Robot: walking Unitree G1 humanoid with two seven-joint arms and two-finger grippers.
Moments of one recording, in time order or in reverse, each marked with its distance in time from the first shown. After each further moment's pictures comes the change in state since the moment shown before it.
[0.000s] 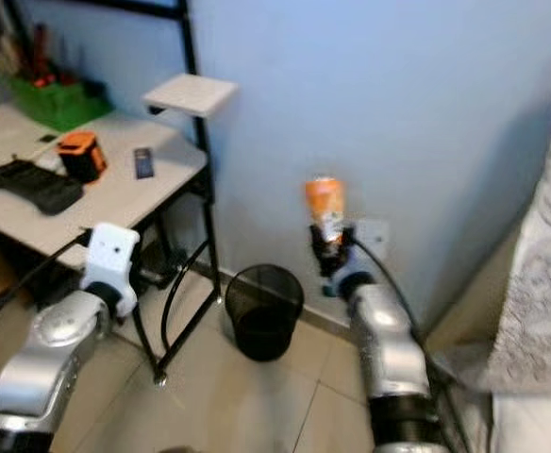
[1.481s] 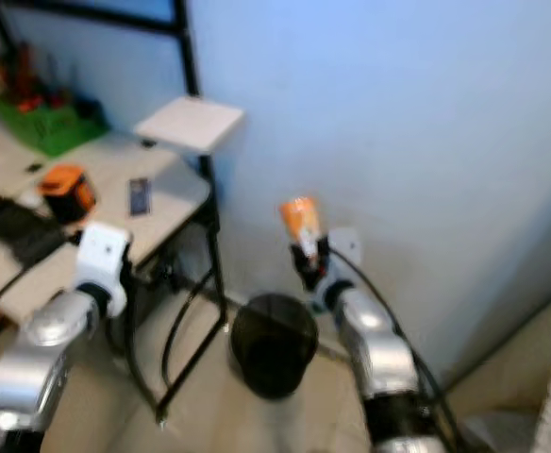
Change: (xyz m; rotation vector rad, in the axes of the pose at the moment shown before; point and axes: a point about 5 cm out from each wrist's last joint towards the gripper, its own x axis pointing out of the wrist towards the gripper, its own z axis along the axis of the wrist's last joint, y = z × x) left arm 0.002 0.000 -0.005 0.006 0.035 -0.017; right arm -0.004 -0.013 -0.023 -0.128 0.201 -0.007
